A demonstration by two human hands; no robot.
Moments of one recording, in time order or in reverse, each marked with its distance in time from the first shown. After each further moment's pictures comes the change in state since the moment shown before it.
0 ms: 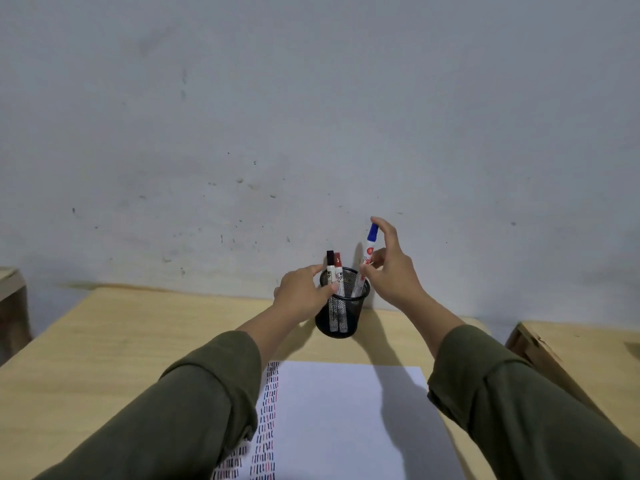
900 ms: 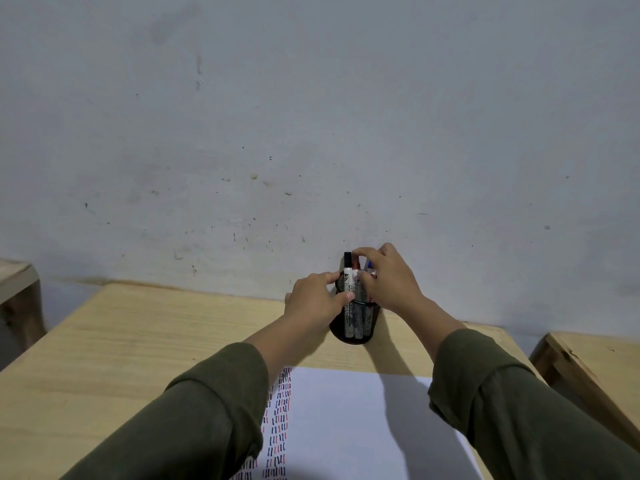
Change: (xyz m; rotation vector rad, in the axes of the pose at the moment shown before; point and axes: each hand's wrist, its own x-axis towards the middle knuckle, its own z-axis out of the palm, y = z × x) left_hand 0.005 -0.010 0.009 -0.066 0.044 0.004; right_hand 0.023 0.018 0.037 -0.346 -0.108 -0.090
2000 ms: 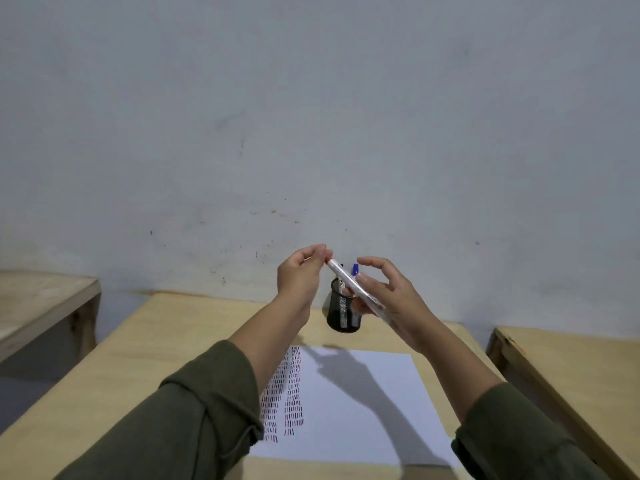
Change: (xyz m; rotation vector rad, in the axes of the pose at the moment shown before) left_hand -0.136 0.071 -0.088 -0.945 0.176 -0.039; right_hand -0.164 -0.106 -0.111 1.088 -0.167 0.057
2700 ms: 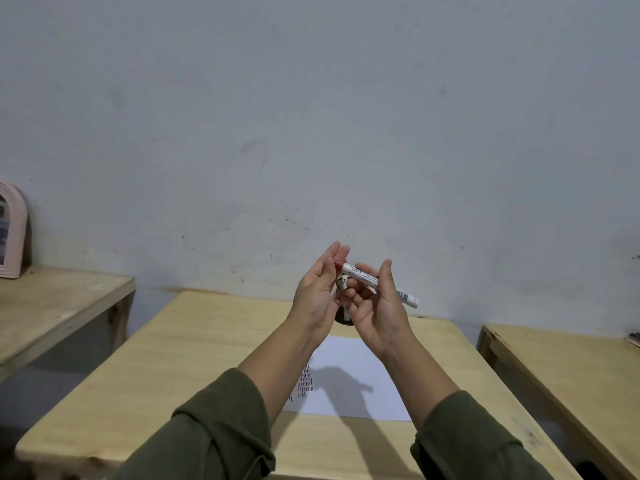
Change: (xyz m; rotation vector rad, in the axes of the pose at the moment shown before) left_hand -0.108 0.015 -0.013 -0.427 -0.286 0.001; right_hand -0.060 -0.016 0.072 0.787 0.235 0.009
